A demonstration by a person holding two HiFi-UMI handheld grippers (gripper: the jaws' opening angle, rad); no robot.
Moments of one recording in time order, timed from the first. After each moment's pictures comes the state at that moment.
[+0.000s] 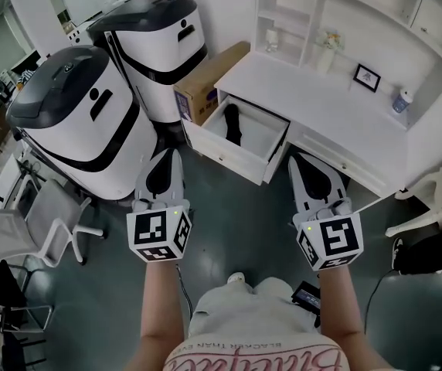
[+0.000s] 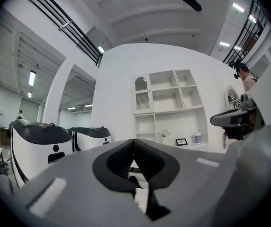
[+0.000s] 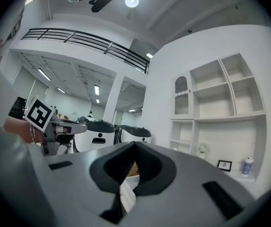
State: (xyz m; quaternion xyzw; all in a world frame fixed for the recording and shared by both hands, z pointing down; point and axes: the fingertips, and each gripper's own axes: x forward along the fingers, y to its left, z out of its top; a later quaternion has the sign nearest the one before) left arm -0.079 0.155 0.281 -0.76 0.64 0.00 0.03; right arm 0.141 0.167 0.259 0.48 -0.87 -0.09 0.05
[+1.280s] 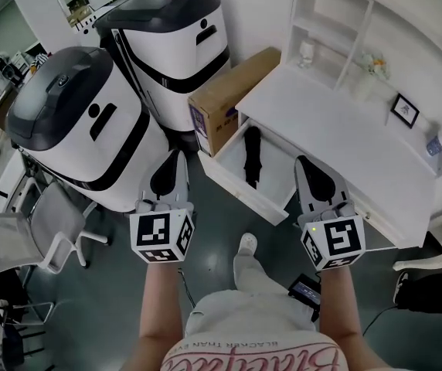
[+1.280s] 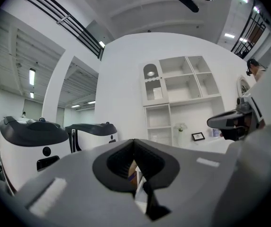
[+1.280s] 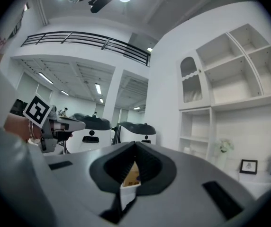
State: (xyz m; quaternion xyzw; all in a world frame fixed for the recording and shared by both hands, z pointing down) left arm -0.128 -0.020 0.308 -0.75 0.67 -0.03 0.02; right arm 0.094 -0.035 0.296 0.44 -0.89 -0.06 0.05
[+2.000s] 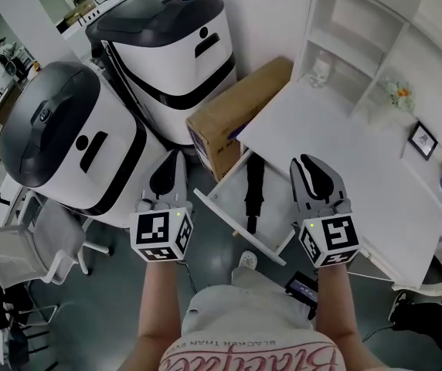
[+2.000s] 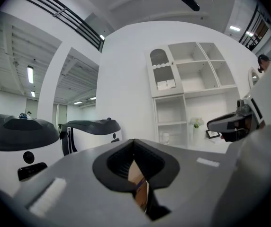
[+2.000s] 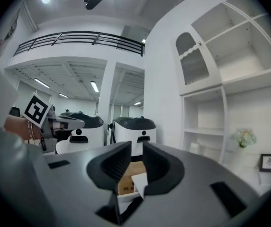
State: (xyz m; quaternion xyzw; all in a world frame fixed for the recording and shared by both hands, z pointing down) left arm -0.150 -0.181 0.315 -0.73 0.68 -0.05 0.00; right arm 0.073 -0.208 0.317 0.42 -0.90 -0.01 0.07
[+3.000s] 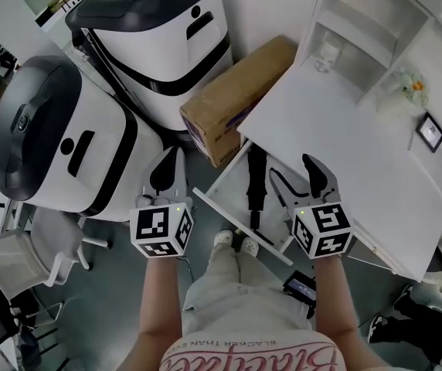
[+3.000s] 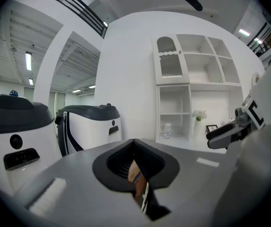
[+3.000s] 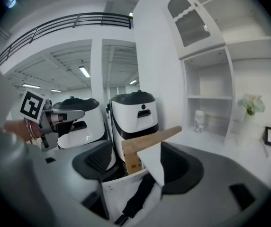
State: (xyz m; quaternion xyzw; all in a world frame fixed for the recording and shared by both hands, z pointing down) left arm -0.172 -0.228 0.371 -0.74 0.67 -0.07 -0.06; right arm 0.043 -0.246 0.404 0.42 -0.88 0.11 0.17
